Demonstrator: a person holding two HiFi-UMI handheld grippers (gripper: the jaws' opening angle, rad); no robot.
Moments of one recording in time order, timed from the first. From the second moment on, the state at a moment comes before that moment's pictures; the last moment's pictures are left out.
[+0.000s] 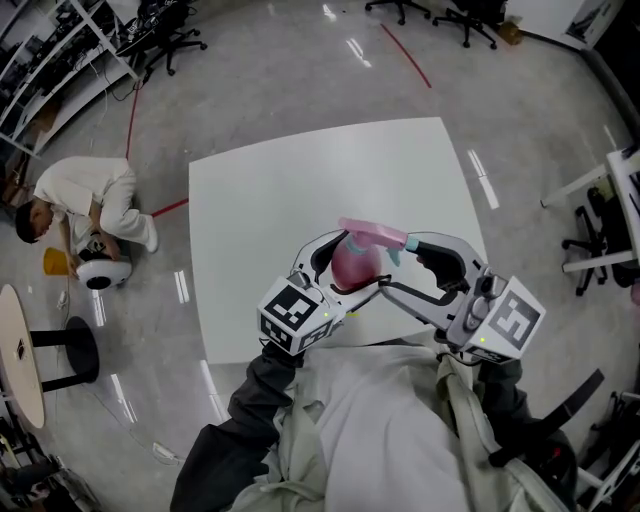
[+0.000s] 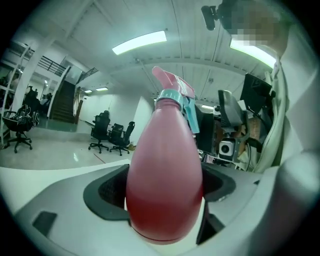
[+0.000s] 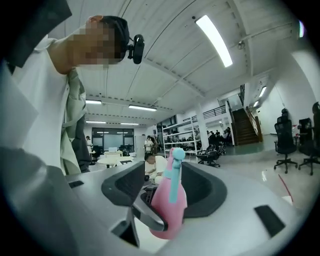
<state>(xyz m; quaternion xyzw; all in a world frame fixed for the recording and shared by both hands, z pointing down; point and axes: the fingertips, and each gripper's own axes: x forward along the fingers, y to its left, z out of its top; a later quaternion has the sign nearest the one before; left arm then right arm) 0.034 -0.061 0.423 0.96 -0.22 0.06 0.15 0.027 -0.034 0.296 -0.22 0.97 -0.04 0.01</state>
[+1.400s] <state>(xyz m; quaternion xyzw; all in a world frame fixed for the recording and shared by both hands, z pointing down) 0.049 -0.069 0.439 0.94 -0.29 0.12 0.10 0.029 -0.079 0.335 -0.40 0.91 -0.10 -0.02</state>
